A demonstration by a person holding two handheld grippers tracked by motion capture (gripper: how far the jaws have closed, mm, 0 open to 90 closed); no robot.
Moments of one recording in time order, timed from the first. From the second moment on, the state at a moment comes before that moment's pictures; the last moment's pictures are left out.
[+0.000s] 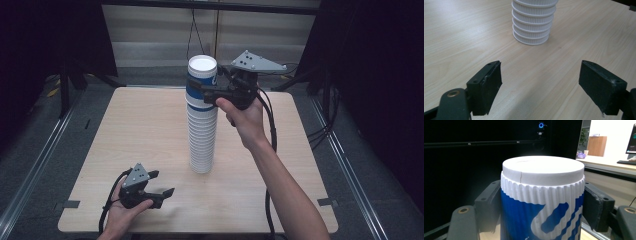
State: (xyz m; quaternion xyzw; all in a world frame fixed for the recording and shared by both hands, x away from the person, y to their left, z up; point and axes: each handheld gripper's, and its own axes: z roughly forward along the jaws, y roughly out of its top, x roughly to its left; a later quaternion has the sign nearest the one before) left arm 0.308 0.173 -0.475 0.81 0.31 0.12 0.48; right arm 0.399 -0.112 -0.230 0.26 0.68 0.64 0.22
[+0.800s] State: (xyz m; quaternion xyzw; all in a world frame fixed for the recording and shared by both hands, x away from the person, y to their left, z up) left arm 0.308 0.171 -0.476 0.82 0.31 0.10 0.48; right arm 0.398 -0.117 -0.213 0.27 0.65 0.67 0.23
